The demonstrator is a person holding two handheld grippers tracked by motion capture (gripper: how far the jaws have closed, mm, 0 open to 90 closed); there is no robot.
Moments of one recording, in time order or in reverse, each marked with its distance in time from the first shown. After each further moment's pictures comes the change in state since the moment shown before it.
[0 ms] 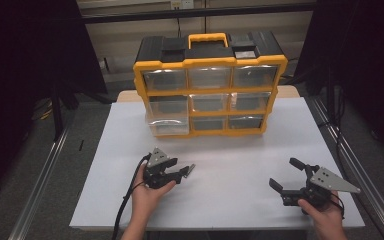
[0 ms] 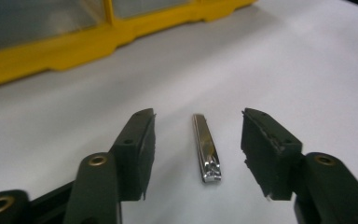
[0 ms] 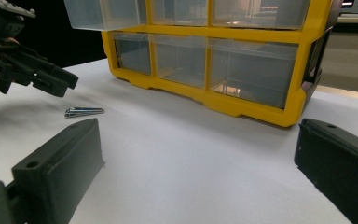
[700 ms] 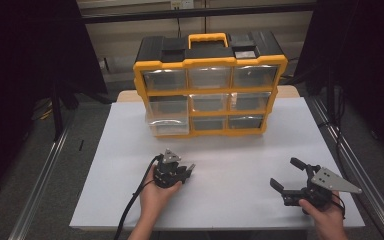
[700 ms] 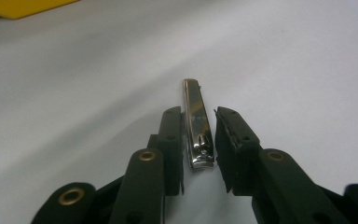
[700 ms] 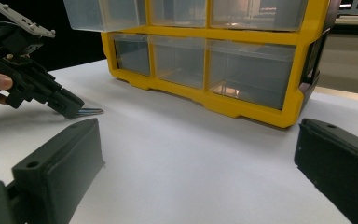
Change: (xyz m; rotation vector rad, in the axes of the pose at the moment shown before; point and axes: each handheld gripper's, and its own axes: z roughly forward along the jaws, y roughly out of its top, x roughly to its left) left arm -0.011 0.001 0.023 0.158 0.051 -0.024; right arm -0.001 0.000 -0.002 0.001 -0.001 -0.001
